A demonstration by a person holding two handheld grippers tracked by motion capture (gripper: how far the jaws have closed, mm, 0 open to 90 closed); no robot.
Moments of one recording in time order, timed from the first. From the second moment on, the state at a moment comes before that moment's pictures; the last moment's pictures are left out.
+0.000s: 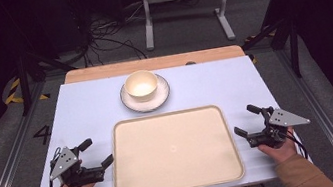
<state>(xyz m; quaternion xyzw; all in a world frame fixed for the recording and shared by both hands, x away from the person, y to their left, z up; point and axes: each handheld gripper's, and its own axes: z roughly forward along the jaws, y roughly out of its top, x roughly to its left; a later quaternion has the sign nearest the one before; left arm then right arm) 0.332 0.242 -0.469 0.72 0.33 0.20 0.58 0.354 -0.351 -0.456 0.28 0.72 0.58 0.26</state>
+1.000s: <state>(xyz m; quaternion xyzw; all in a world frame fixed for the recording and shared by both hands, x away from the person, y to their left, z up) 0.322 0.240 -0.437 0.71 0.31 0.20 0.61 0.354 -0.352 -0.456 0.28 0.71 0.58 0.27</state>
